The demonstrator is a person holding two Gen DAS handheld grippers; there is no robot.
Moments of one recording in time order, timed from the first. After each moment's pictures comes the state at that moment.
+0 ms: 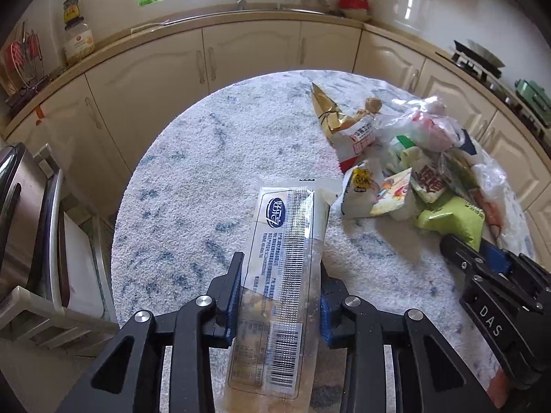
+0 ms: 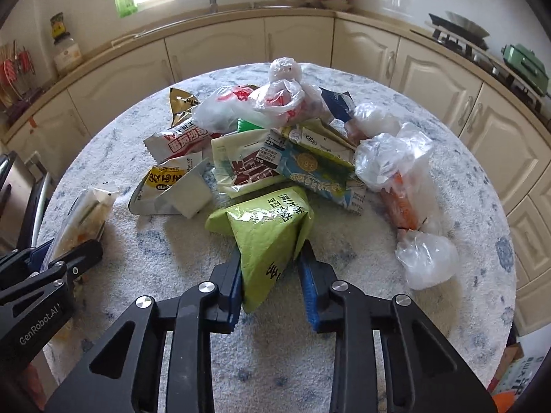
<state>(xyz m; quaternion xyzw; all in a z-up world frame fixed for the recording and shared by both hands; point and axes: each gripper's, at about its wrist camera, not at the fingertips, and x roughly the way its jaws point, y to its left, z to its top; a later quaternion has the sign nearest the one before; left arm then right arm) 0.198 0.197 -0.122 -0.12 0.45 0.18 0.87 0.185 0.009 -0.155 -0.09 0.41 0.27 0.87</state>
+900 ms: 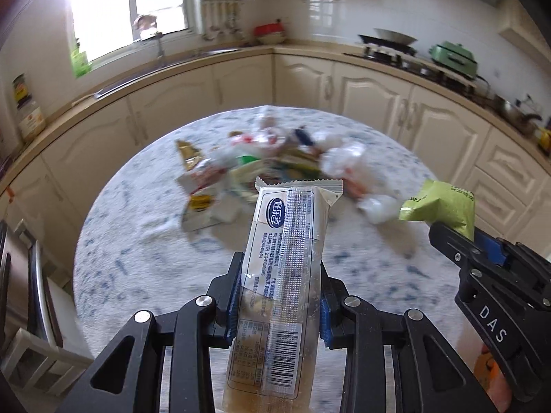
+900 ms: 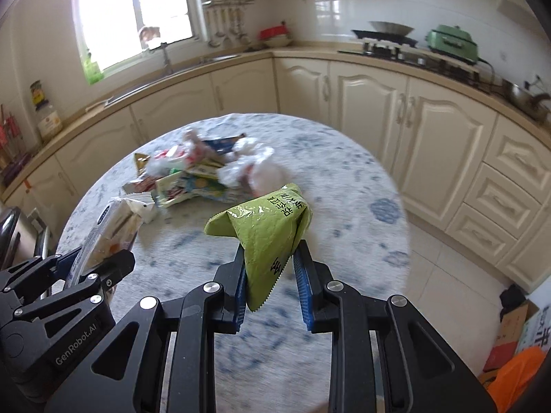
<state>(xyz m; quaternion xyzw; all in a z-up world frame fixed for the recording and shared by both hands) 0.160 0.048 -0.066 -0.02 0.40 0.07 0.91 0.138 -0.136 -0.109 0.01 0.34 0.20 0.92</state>
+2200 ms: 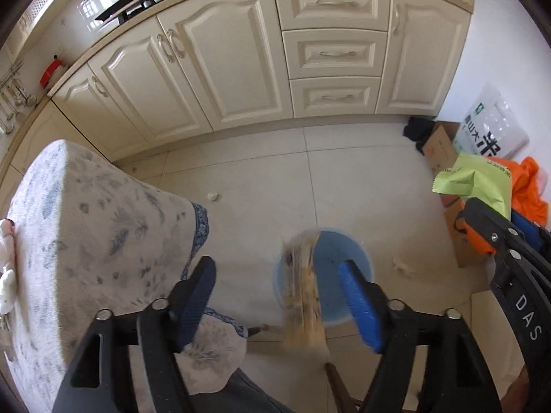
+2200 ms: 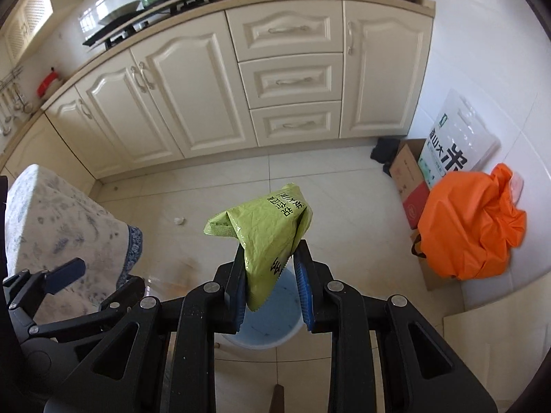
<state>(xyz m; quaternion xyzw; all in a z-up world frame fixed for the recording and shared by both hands) 0.308 -0.286 -0.201 0.22 0.50 -0.20 0.82 0.101 -0.471 -0.225 0.19 0.42 -0.17 0.87</state>
